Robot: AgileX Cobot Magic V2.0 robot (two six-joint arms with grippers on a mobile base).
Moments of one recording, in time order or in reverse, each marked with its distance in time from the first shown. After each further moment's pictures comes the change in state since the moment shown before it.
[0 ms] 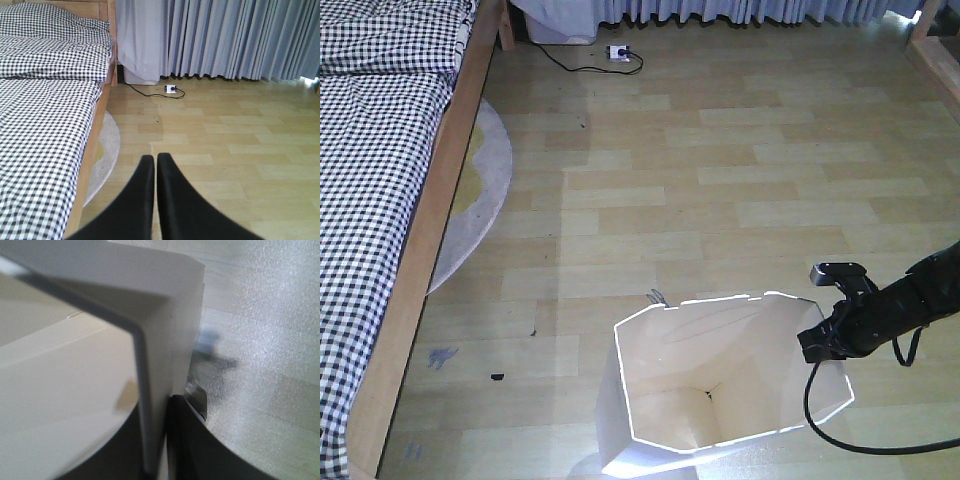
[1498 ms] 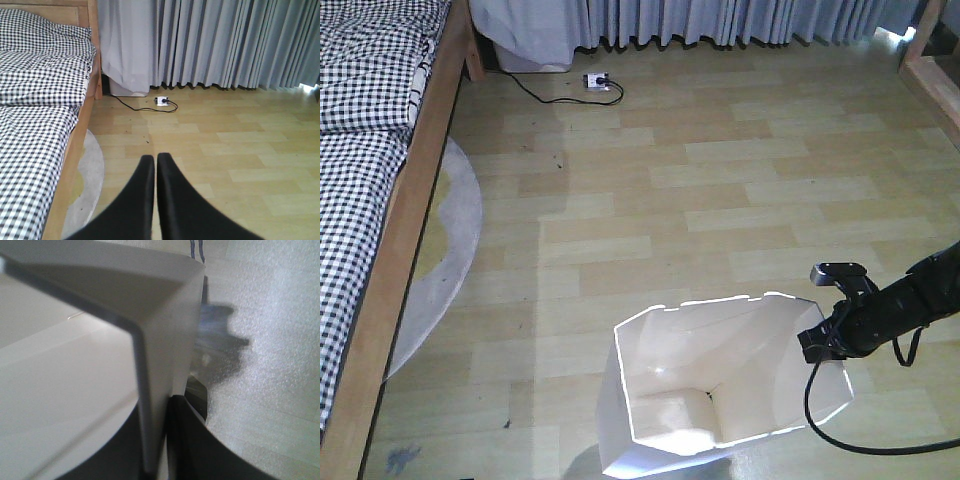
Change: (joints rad) left arm 0.000 0.000 0.000 0.000 0.000 0.000; right arm 0.000 0.000 0.000 0.002 0.000 0.000
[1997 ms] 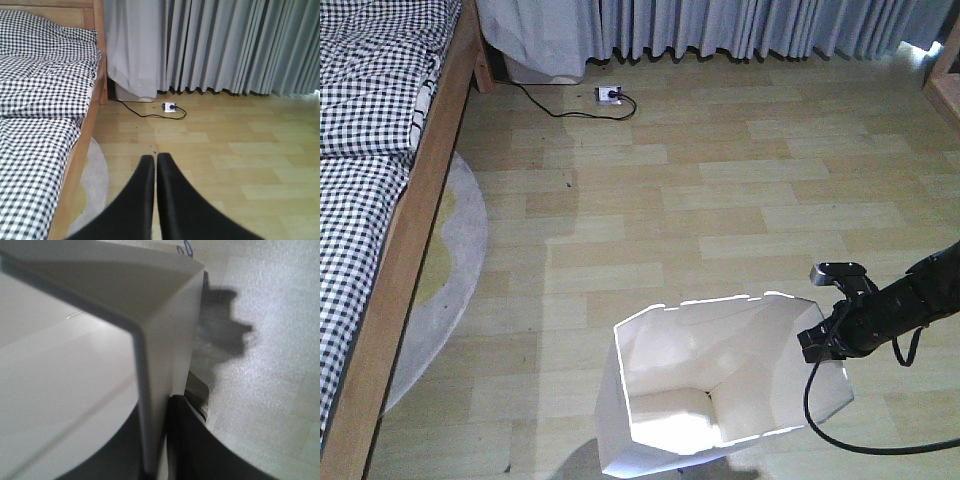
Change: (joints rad) left arm 0.000 0.000 0.000 0.000 0.000 0.000; right arm 0.000 0.000 0.000 0.000 0.000 0.000
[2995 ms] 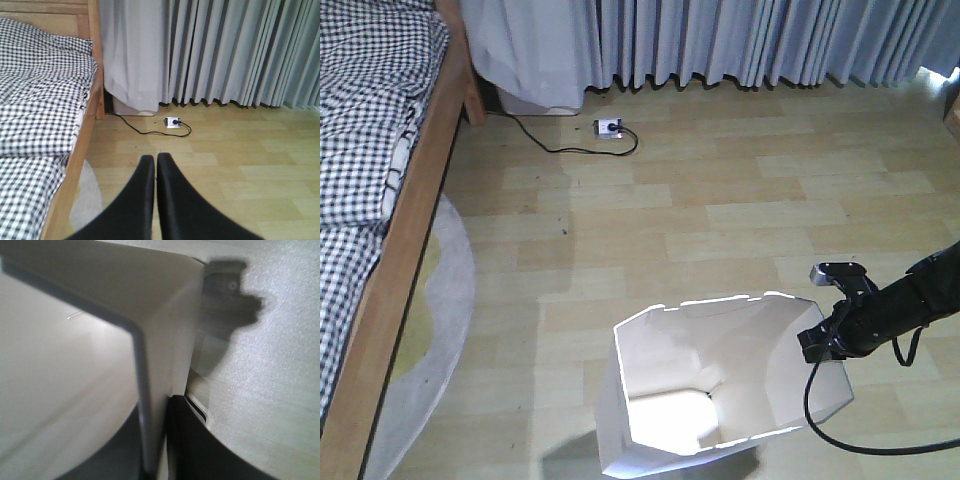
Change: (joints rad) left arm 0.000 0.000 0.000 0.000 0.000 0.000; right arm 0.000 0.000 0.000 0.000 0.001 0.000
